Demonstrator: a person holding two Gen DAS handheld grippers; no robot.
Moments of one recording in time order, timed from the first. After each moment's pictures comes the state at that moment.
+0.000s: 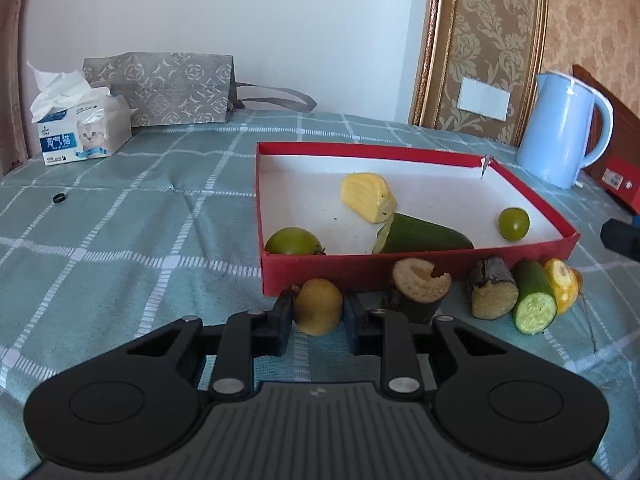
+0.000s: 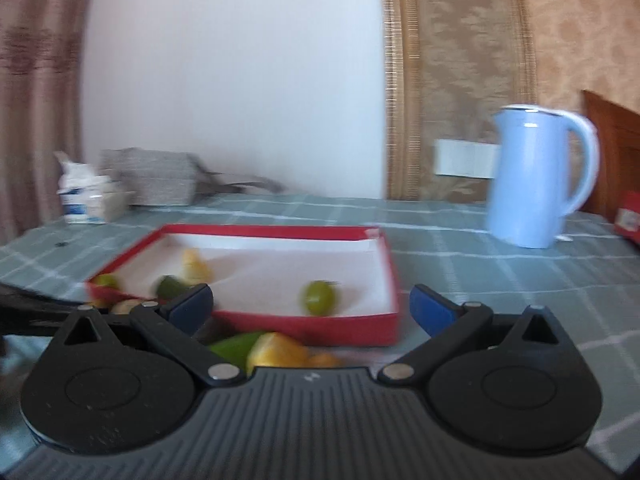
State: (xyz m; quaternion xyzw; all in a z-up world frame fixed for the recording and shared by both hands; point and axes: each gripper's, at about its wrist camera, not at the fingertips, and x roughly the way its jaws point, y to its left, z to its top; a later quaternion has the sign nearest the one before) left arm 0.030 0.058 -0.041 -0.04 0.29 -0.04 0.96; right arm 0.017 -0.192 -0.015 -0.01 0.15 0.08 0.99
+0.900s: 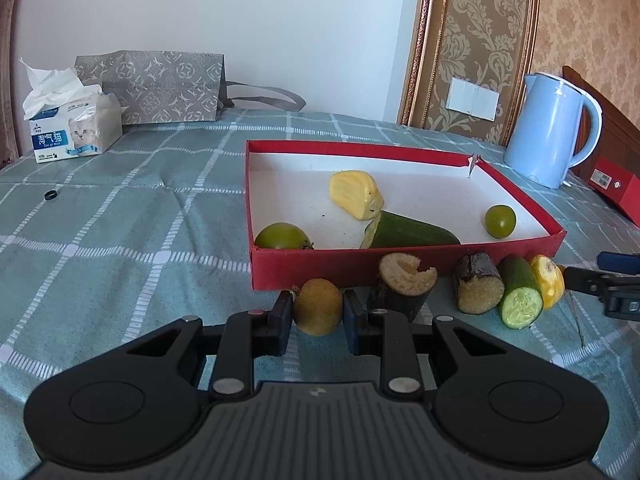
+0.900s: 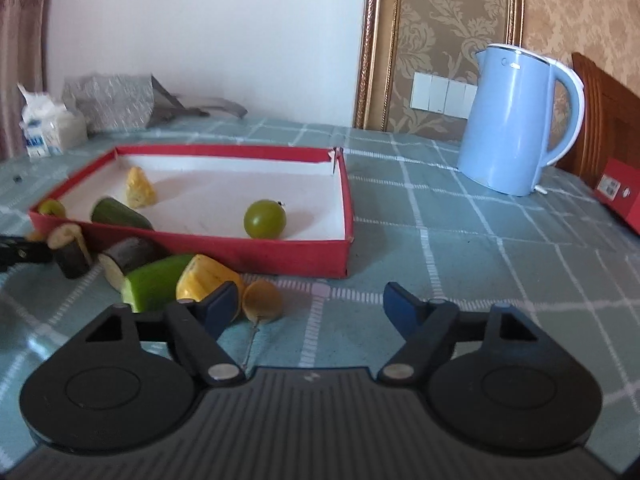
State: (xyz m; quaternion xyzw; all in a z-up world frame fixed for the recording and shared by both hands) left arm 0.026 0.057 -0.041 -0.04 0.29 -0.05 0.95; right arm 0.042 -0.198 -0.042 -0.05 0.26 0.05 0.96
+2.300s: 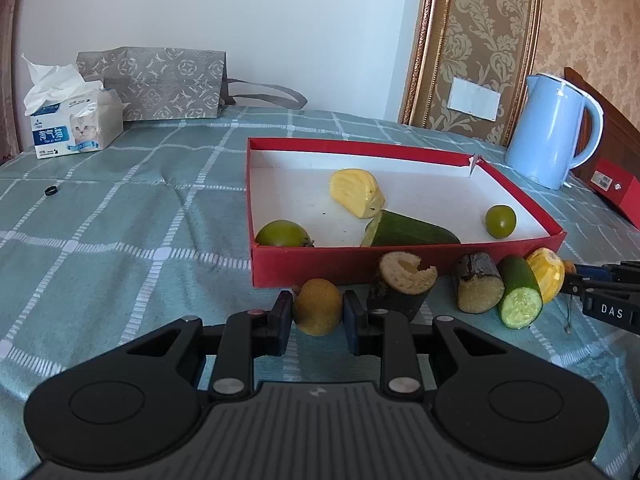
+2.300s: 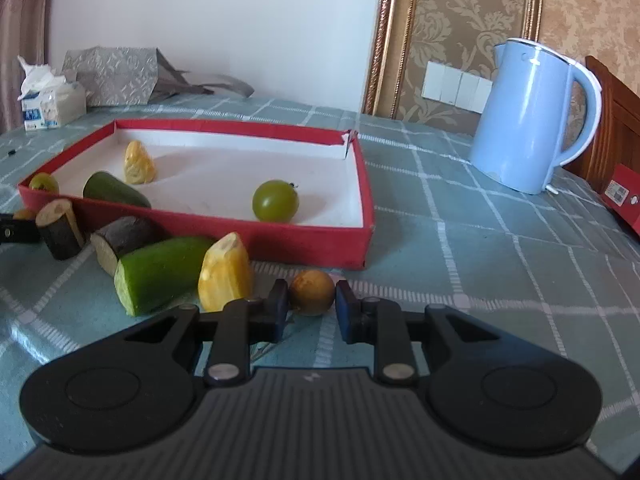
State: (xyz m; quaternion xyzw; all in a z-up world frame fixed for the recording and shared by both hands) left arm 0.026 0.057 -0.042 -0.05 0.29 -0.05 0.95; right arm 0.056 -0.186 -0.053 -0.07 0.28 0.05 0.96
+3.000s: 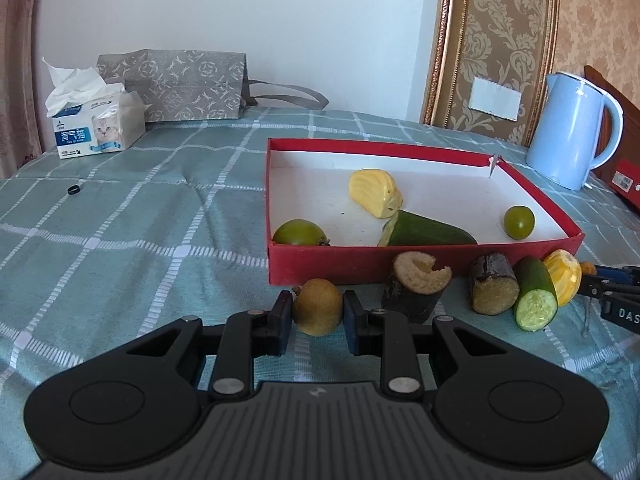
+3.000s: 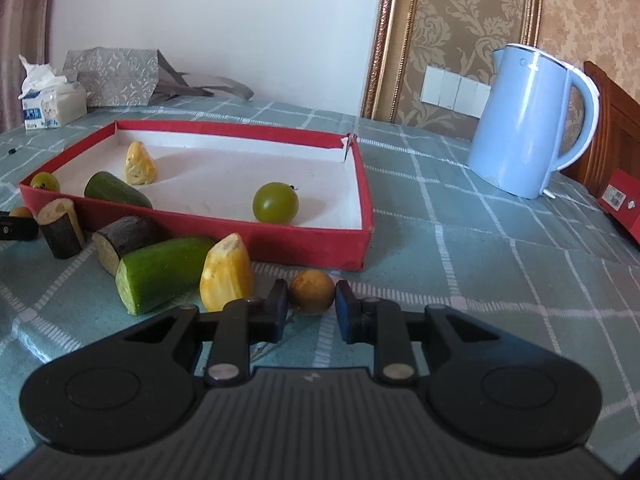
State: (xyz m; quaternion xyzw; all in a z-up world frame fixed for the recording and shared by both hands) left arm 0.022 0.052 -0.039 -0.04 0.29 -0.01 0.95; right arm 0.051 -0.187 -0.051 -0.07 0.27 0.05 0.96
